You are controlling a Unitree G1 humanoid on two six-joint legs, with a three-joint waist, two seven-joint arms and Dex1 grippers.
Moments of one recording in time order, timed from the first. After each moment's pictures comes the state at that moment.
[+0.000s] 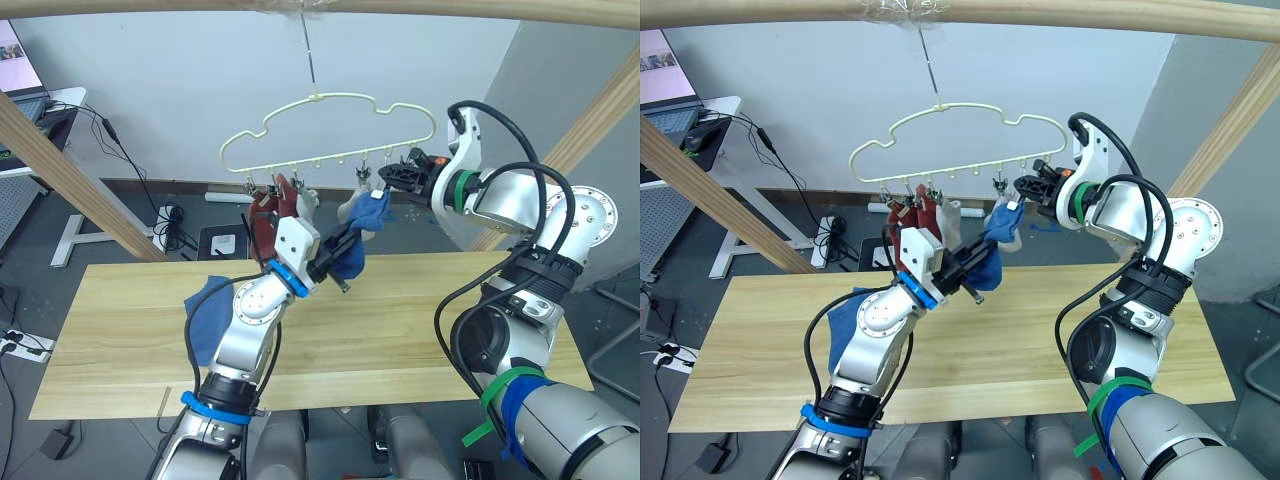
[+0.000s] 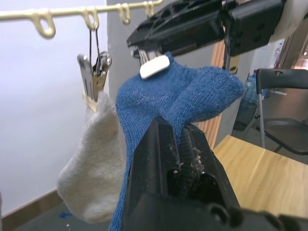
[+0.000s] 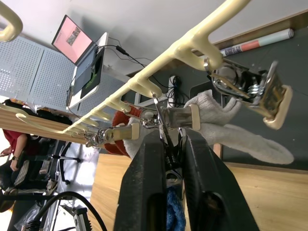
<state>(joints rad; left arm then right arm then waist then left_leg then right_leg) -0.38 0.18 -0.16 0.02 -0.07 -0.14 -0.55 -1.10 -0.03 -0.73 0.05 0.91 1.61 -0.32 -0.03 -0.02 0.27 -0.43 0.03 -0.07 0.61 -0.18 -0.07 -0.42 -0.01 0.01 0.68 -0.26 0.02</state>
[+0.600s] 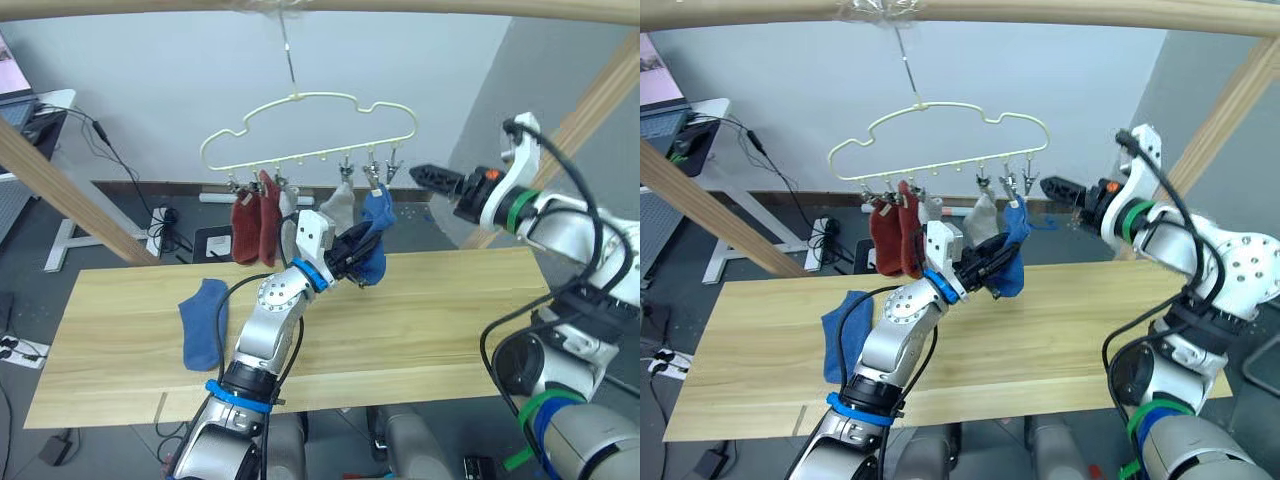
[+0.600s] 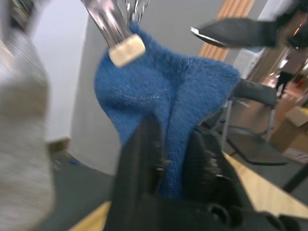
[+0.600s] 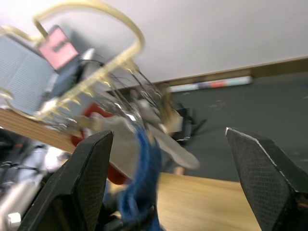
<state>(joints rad) -0.47 0.07 -0.15 0.14 -0.20 0.10 -0.58 -0.80 -0.24 -0.56 -0.32 1.07 1.53 -0.24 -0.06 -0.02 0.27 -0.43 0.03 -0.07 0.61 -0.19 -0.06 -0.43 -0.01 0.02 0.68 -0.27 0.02</state>
